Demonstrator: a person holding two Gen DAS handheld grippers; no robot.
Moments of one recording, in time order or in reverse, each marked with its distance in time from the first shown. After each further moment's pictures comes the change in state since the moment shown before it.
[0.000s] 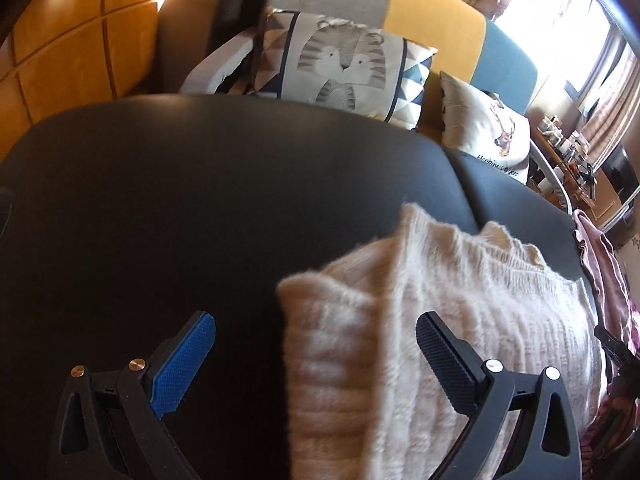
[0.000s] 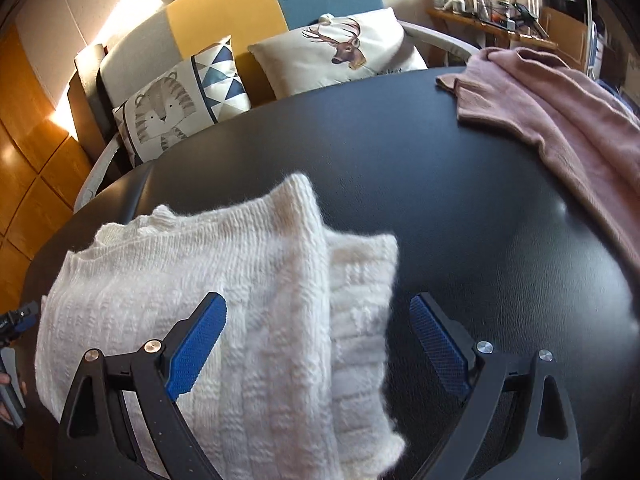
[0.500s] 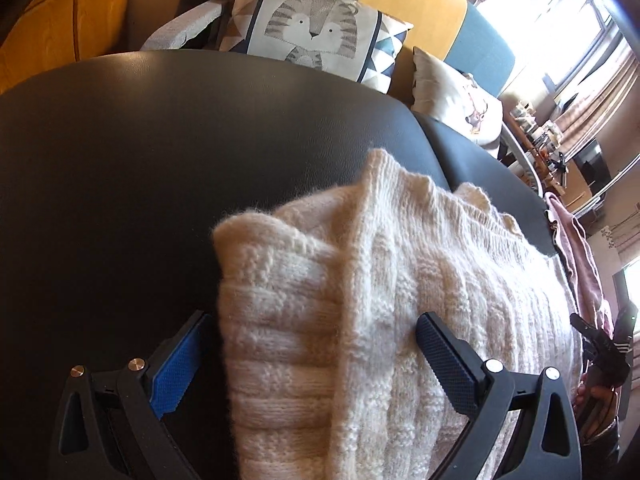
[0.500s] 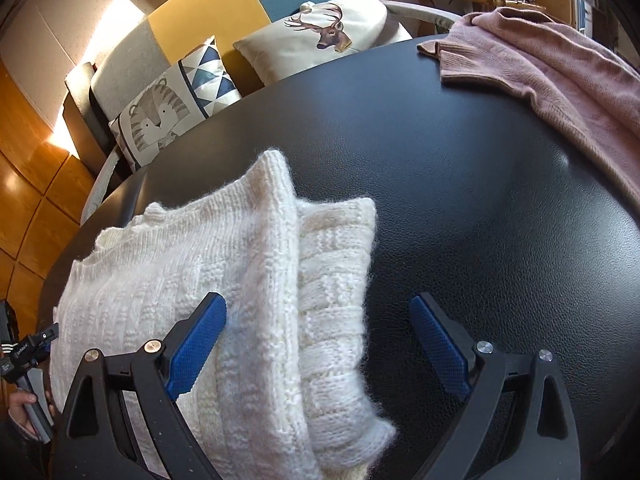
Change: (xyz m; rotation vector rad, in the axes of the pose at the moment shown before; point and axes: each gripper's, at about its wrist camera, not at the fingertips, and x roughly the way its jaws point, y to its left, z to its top) left arm 0.023 -0.006 -0.021 0.003 0.070 -0.147; right arm 0.012 -0.025 -0.013 0.086 0.034 0.053
